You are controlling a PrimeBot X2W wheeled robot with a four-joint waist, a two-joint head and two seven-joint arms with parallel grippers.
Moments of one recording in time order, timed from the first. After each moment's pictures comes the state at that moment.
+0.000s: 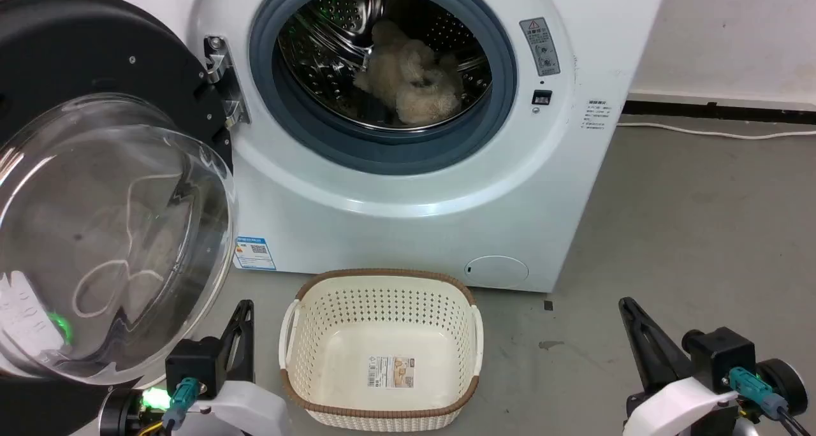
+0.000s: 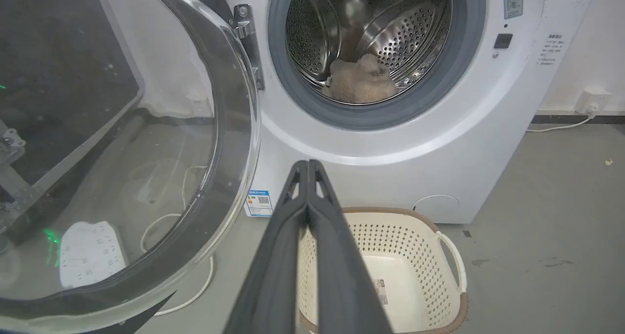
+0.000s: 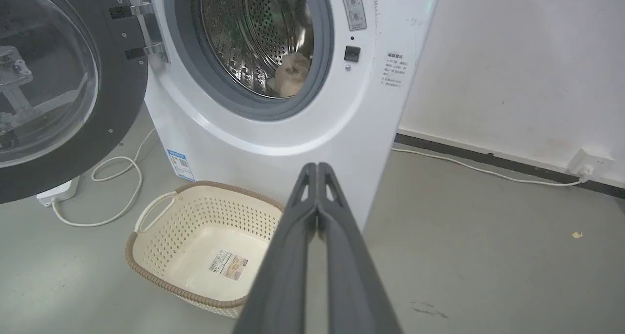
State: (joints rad) left arm 0.02 0.05 0.00 0.00 0.00 0.00 0.00; right arm 0.01 -0.05 0.00 0.01 0.01 0.13 0.00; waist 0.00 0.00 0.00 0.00
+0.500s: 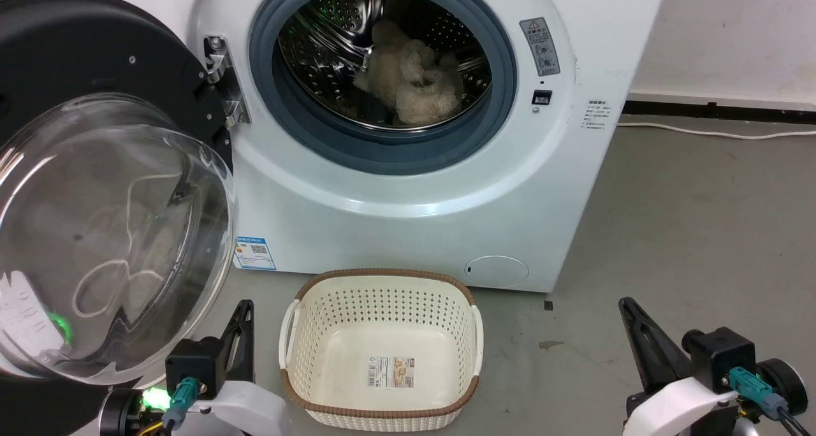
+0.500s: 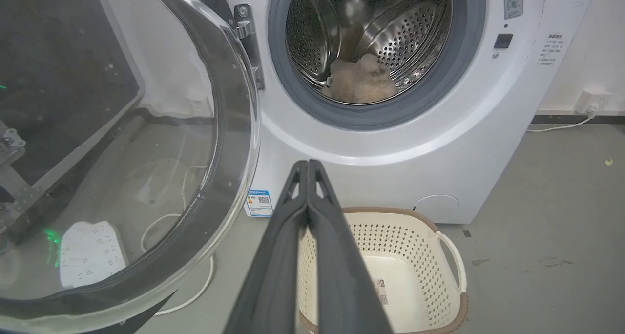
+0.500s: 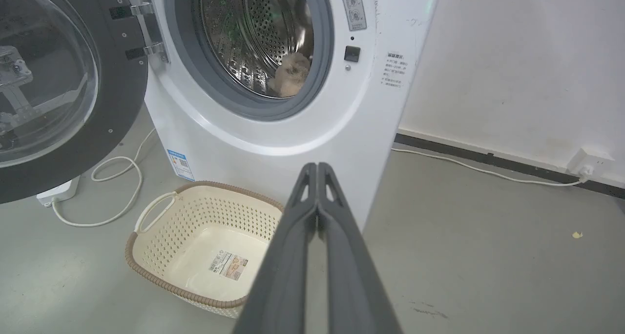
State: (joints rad) left arm 0.02 0.05 0.00 0.00 0.00 0.00 0.00; right arm 0.01 -0.05 0.00 0.01 0.01 0.13 0.00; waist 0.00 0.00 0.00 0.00
